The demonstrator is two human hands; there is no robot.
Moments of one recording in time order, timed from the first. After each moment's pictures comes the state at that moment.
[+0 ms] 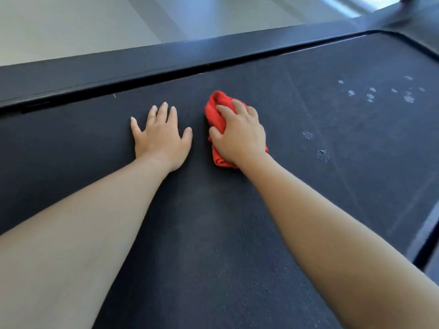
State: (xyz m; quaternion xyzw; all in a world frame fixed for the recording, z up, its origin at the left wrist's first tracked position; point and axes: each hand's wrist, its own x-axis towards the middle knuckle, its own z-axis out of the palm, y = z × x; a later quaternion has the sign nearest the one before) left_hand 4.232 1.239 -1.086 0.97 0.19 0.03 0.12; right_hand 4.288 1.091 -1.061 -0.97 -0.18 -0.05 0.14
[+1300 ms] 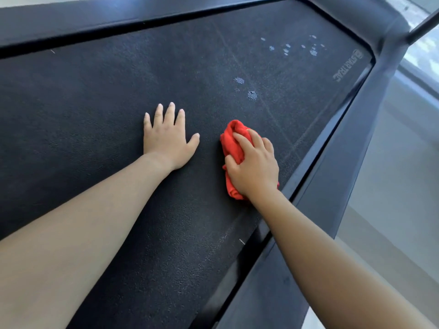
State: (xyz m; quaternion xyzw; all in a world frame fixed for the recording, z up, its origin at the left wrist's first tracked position) left_hand 4.121 1.140 -1.082 0.99 0.00 0.00 0.11; right_hand 4.073 0.961 -1.059 -0.99 0.00 -0.09 0.12
